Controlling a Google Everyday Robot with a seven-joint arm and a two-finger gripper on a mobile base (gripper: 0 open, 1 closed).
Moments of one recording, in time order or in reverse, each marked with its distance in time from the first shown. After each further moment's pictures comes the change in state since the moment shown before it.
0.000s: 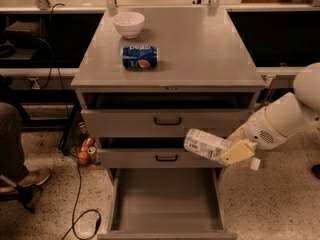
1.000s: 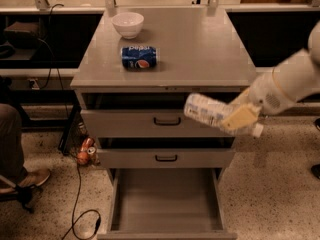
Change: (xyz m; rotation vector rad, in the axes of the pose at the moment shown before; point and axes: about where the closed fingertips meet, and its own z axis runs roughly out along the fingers) arm -0.069 -0.027 -0.072 0.115 -0.072 -0.054
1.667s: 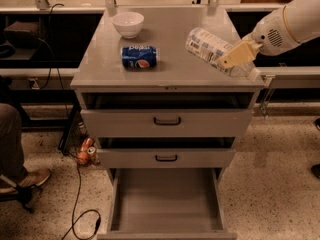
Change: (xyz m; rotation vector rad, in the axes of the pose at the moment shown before) arm -0.106 -0.067 -0.069 0.171 -0.203 0.077
